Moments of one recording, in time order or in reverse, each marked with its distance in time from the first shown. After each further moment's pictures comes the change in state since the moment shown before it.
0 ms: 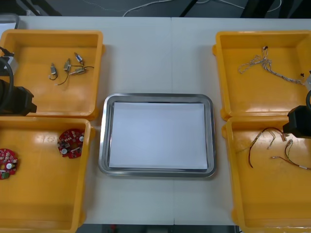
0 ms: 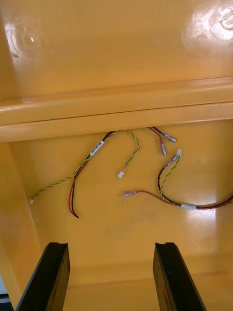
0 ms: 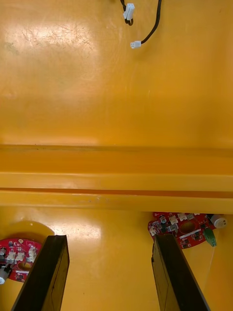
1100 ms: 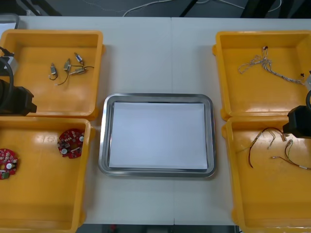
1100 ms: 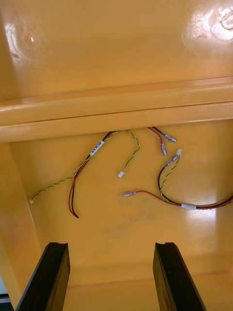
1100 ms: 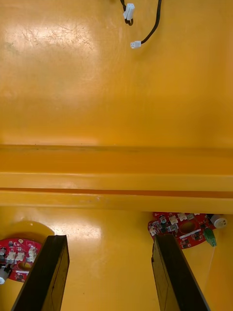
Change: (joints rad) right arm 0.003 0.000 0.000 0.000 0.000 0.000 0.000; left arm 0.000 0.000 0.000 0.000 0.000 0.000 0.000
